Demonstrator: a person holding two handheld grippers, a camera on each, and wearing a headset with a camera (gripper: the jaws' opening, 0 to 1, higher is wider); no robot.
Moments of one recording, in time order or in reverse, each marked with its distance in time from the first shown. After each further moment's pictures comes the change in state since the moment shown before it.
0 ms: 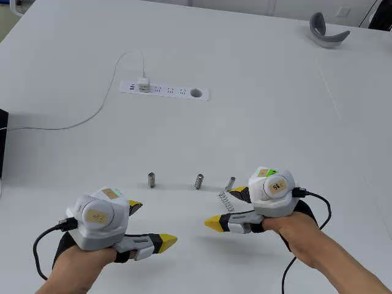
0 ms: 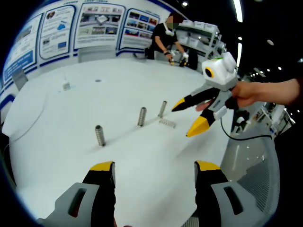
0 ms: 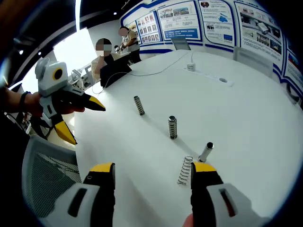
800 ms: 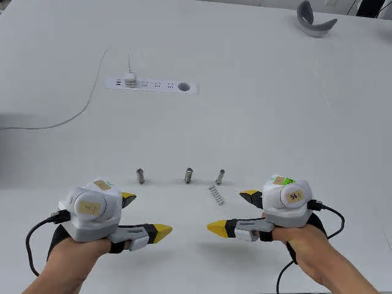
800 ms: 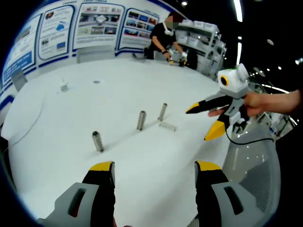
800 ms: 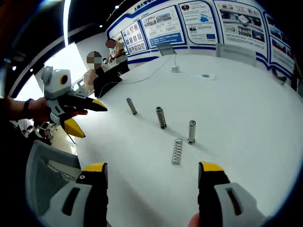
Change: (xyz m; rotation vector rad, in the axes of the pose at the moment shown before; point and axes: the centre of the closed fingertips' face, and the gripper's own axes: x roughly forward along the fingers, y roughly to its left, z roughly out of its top) left arm 0.011 0.000 0.010 0.005 0.002 -0.002; right arm -0.032 -0.008 -0.025 0.123 -0.083 -0.053
